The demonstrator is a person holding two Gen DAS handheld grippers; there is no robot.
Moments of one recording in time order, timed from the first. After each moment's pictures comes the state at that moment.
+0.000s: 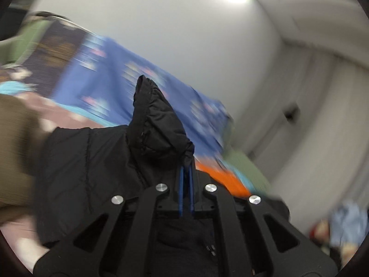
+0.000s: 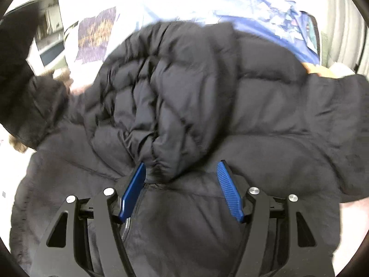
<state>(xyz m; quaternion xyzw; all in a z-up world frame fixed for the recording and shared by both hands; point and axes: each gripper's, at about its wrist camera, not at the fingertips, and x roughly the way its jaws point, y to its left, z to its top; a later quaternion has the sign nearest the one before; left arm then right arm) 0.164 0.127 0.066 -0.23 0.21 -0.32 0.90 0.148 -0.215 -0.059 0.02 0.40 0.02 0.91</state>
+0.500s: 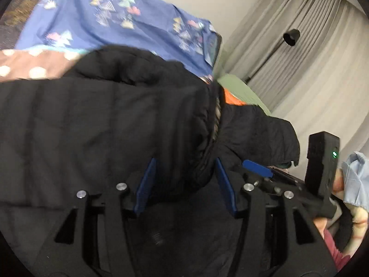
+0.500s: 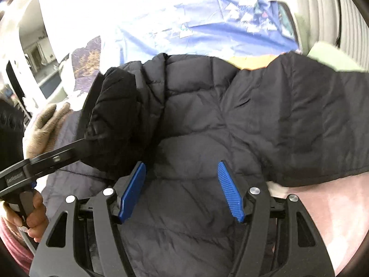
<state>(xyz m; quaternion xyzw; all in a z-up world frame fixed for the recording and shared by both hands) 0.158 -0.014 -0.043 -0.15 0.36 -0.34 0.85 0.103 -0.306 -0.030 0.12 0.39 0.04 0.91</state>
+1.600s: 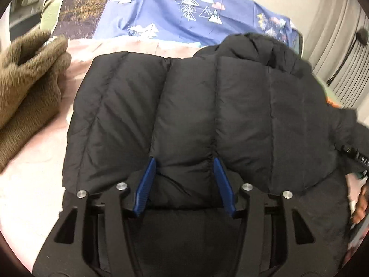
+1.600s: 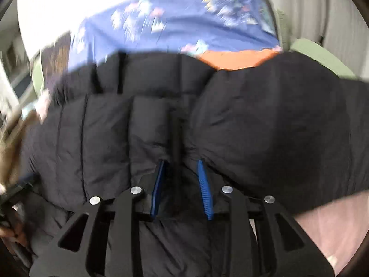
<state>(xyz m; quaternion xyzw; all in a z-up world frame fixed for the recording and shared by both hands) 0.198 0.068 -0.100 -0.10 0.42 -0.12 0.89 0.133 -0.306 -0.040 0.10 0.38 -0.08 0.92</state>
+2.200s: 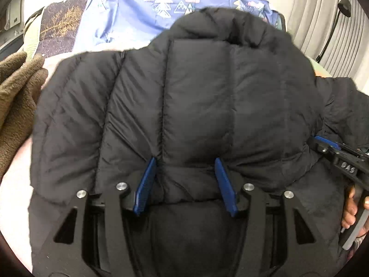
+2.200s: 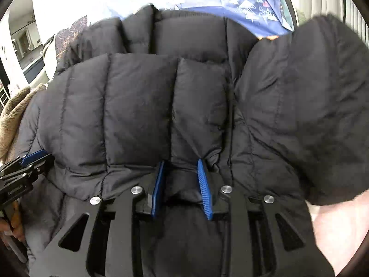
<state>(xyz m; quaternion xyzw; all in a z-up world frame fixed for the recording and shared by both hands) 0.190 0.016 -0.105 -0.02 0.41 -0.15 0.90 0.123 -0.270 -0.079 0.07 0.42 -0.02 0.91</state>
